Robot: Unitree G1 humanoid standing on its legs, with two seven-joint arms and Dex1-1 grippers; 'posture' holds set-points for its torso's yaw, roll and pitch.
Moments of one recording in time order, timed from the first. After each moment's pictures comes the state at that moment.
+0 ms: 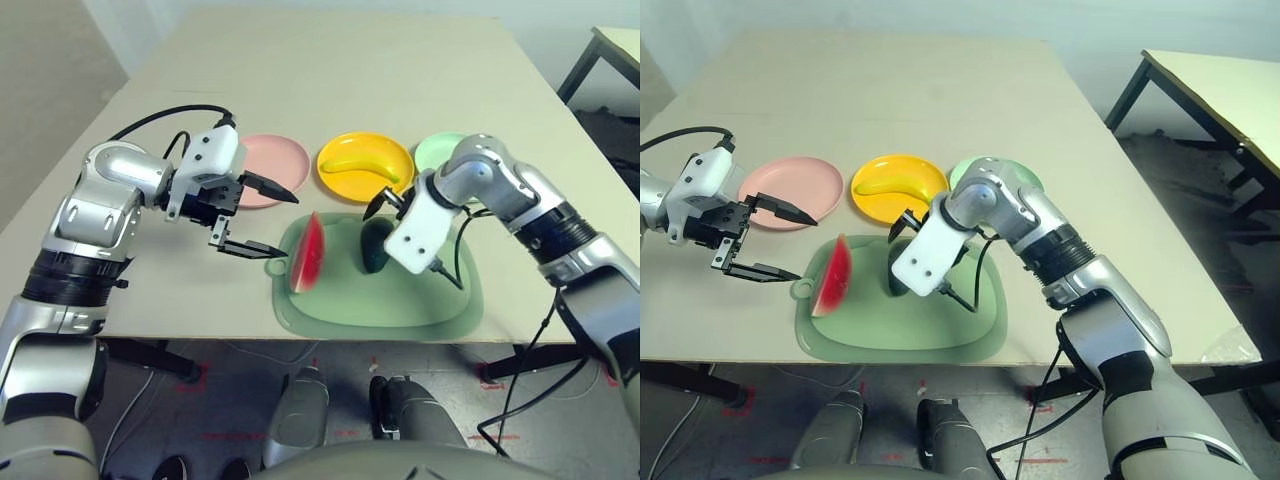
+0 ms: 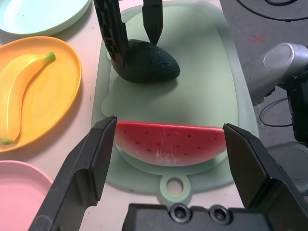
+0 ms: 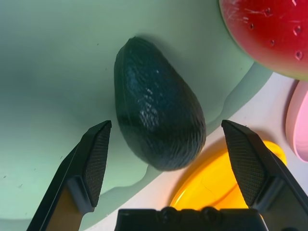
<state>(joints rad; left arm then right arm) -0.68 0.91 -0.14 0.13 -0.34 0.18 -1.58 -1.02 -0.53 0.61 0.40 -0.36 -0.59 1.43</state>
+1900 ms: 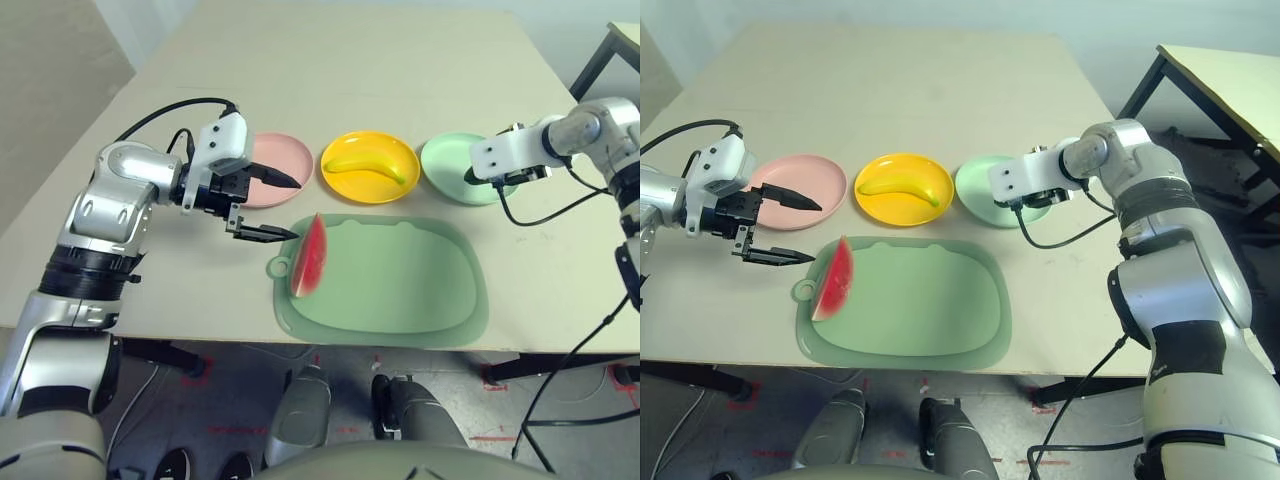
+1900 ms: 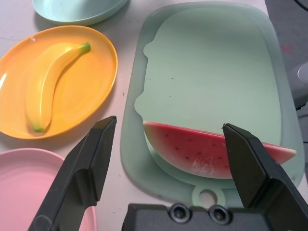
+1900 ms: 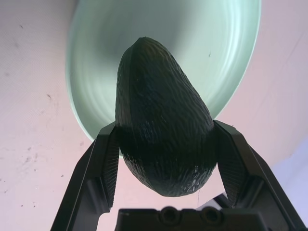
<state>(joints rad) -0.72 0.85 -0.14 0.16 -0.28 0.23 -1.48 -1.28 -0.72 0.57 1.24 -0.65 -0.55 0.88</state>
